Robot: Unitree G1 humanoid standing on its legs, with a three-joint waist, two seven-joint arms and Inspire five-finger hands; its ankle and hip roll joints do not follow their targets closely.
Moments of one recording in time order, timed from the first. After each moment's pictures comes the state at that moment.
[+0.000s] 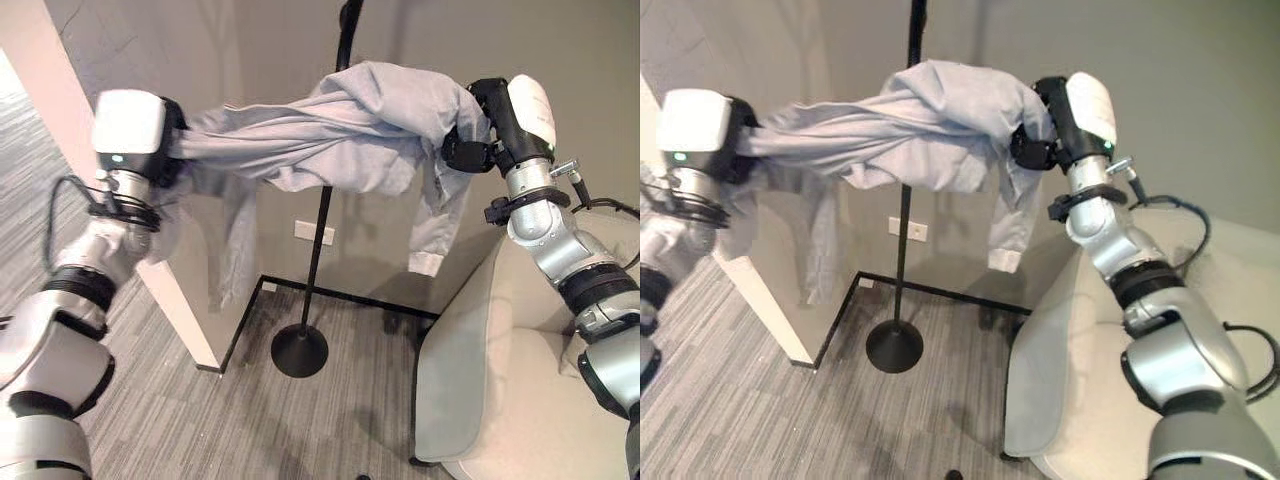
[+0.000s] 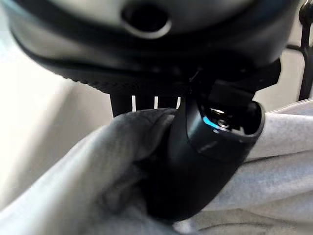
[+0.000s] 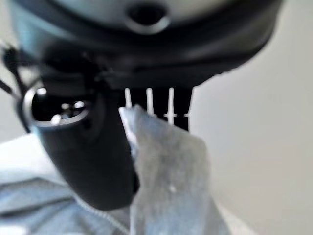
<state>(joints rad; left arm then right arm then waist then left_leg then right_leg) -1.06 0.79 -0.71 1.02 0.42 -0.19 0.61 -1.07 -0.79 0.65 0.87 -0.01 -0.27 -0.43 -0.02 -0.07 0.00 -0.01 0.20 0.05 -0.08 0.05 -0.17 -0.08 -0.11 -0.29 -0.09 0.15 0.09</state>
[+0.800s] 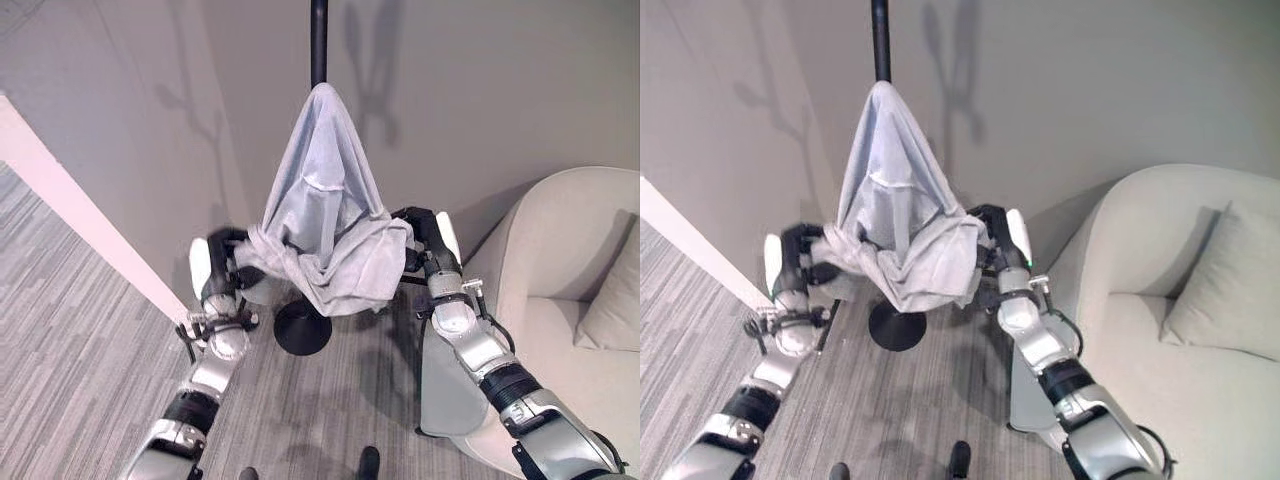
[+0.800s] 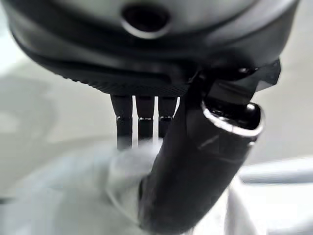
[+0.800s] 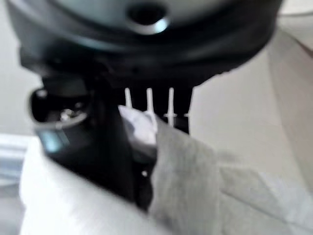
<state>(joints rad) -0.28 0.28 -0.19 0.55 0.04 -0.19 0.60 -0.53 -0.45 0.43 0.52 0.05 -0.18 -0.42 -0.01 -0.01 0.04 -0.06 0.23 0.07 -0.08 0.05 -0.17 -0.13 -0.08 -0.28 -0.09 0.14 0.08</state>
